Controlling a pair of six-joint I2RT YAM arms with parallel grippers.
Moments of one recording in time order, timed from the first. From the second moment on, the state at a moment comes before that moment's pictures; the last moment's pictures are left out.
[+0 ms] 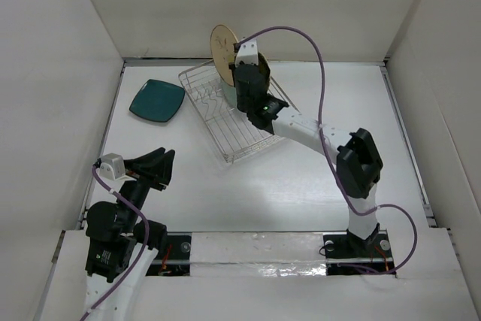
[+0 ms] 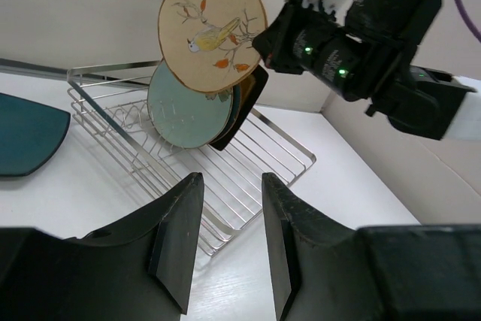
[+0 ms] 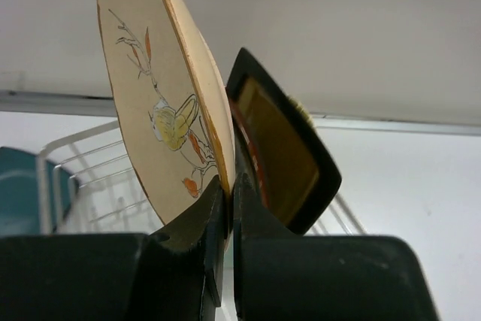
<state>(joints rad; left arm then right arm) -0.29 0.02 0.55 -0.30 0.06 -0.44 0.84 1.92 1.68 0.24 0.78 0.01</state>
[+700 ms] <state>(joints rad) -0.29 0.05 0.55 -0.31 0.04 -0.44 0.82 2.16 1.80 0.20 0.76 -0.14</state>
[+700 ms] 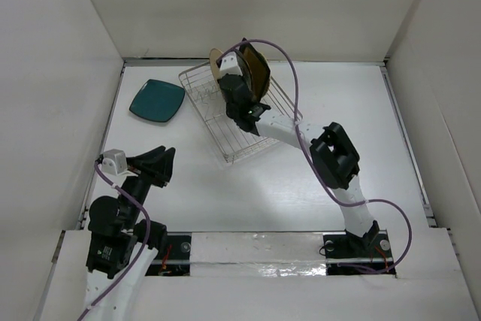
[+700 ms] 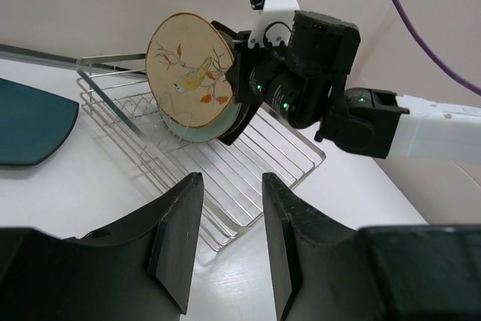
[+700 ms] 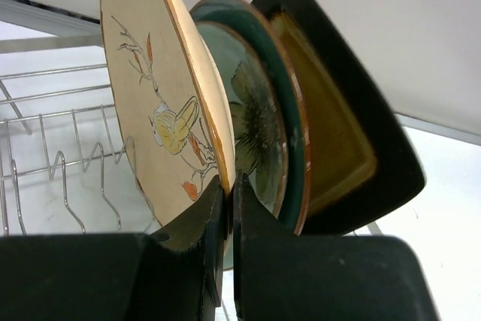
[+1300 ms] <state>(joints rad) -0.29 0.50 0.66 -0.29 -0.07 -0.48 0.90 2.08 1.70 0.15 0.76 -0.01</state>
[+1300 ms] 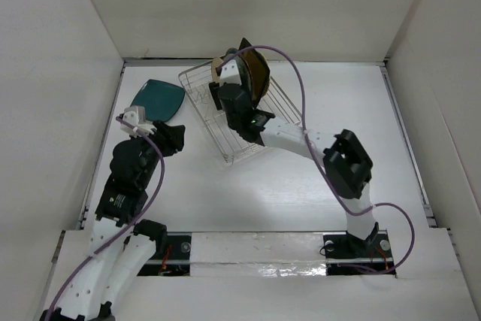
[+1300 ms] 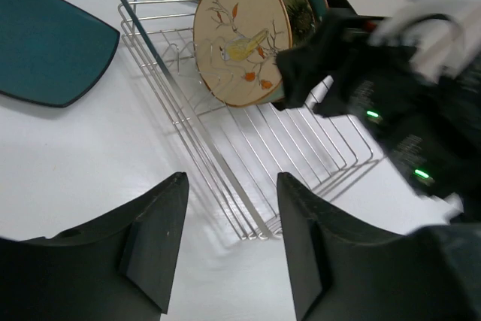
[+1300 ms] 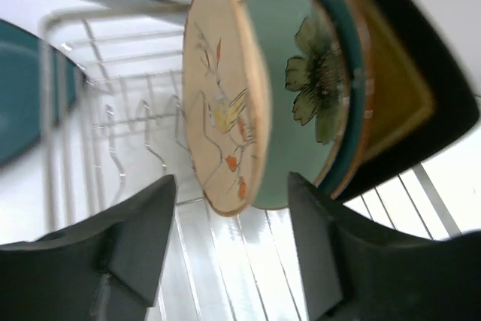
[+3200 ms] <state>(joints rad) 0.16 2.03 0.61 1.05 0.07 -1.60 0.77 1.30 0.98 0.48 0.23 0.43</state>
